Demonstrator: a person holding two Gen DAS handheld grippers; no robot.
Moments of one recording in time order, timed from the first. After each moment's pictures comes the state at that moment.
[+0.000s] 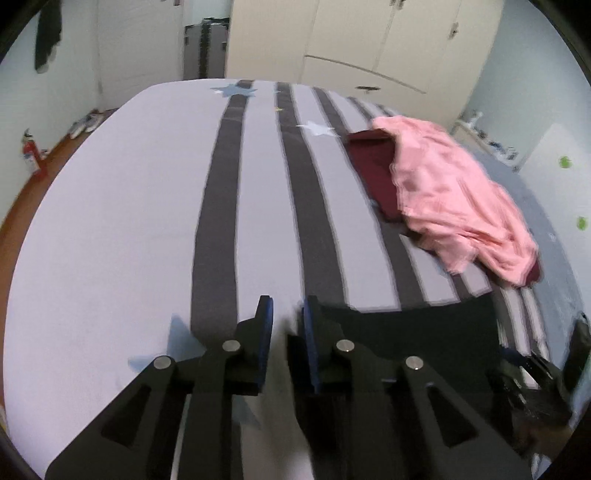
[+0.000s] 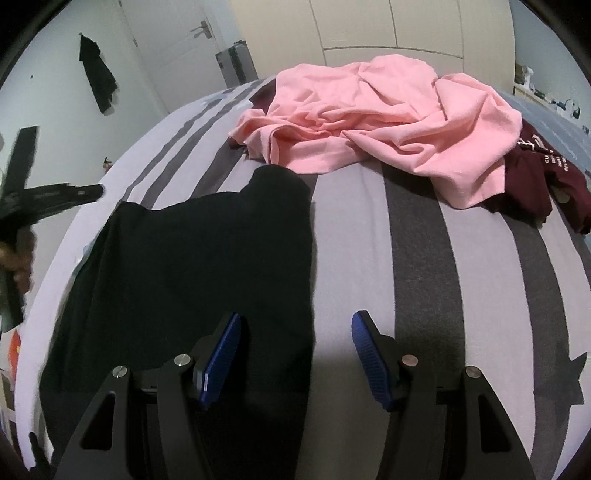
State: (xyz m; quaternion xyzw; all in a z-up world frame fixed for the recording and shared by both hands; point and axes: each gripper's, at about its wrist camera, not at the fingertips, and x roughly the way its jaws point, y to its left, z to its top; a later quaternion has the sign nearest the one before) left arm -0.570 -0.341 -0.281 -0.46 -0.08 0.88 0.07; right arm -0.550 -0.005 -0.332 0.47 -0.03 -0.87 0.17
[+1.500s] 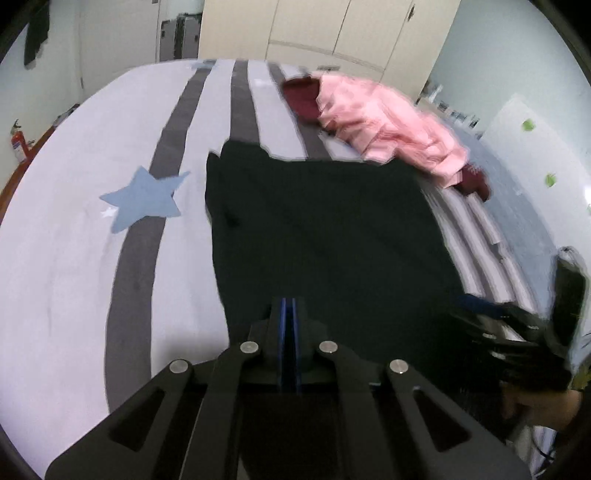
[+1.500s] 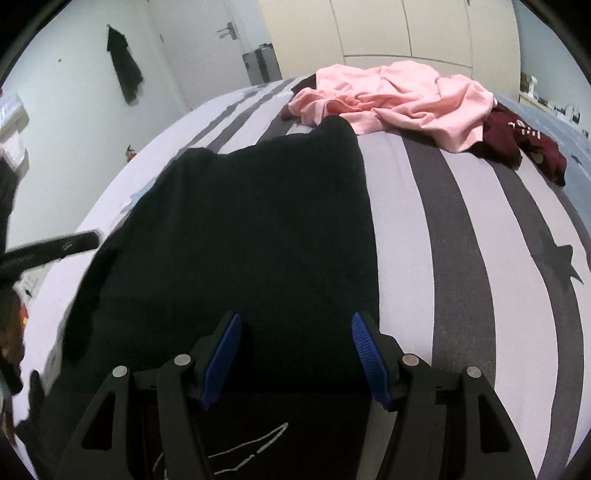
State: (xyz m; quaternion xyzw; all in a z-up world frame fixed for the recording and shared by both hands) left arm -0.442 -0.281 -0.324 -0.49 -0.06 0.87 0.08; right arm -0.430 -0.020 -0.334 0.45 -0.01 -0.87 0.20
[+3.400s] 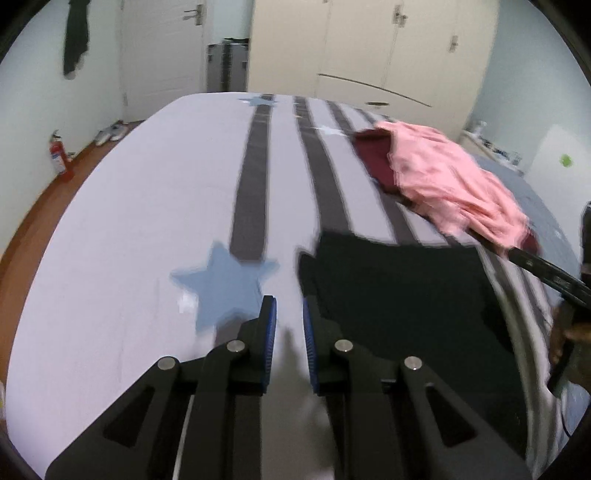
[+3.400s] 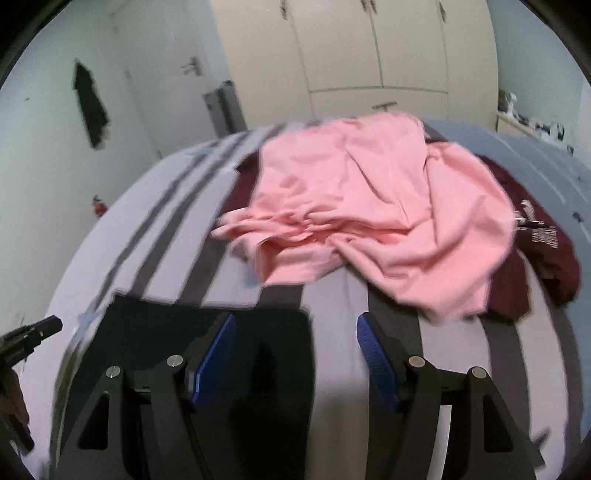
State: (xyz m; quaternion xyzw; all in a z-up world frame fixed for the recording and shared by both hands) left arm -0.469 -0.356 -0.283 -0.42 -0.08 0.91 0.03; right arm -0.567 -0.010 -0.275 0.40 -0.03 -0.90 0.16
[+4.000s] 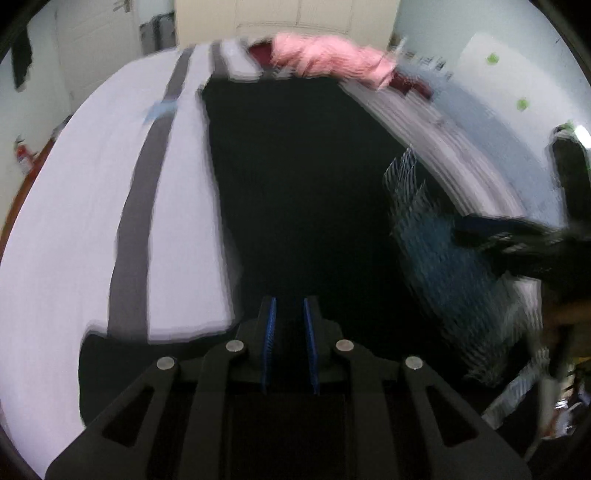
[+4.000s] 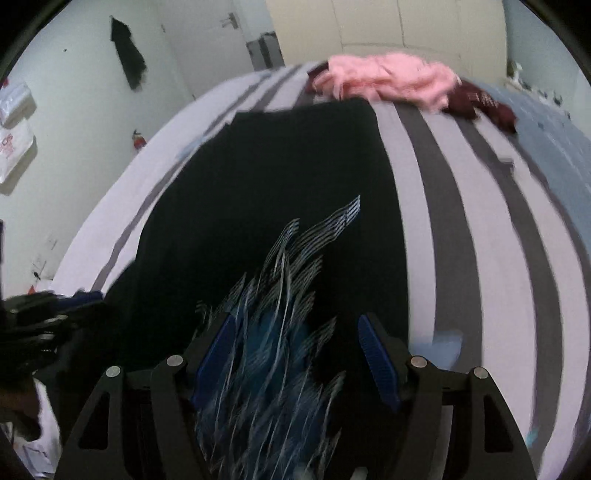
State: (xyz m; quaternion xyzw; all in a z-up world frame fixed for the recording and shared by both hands) left arm -0.190 -0.283 -0.320 -0.50 -0.01 0.86 0.09; right arm -0.249 -0.025 -0.308 0.50 -0.02 -0.85 0.18
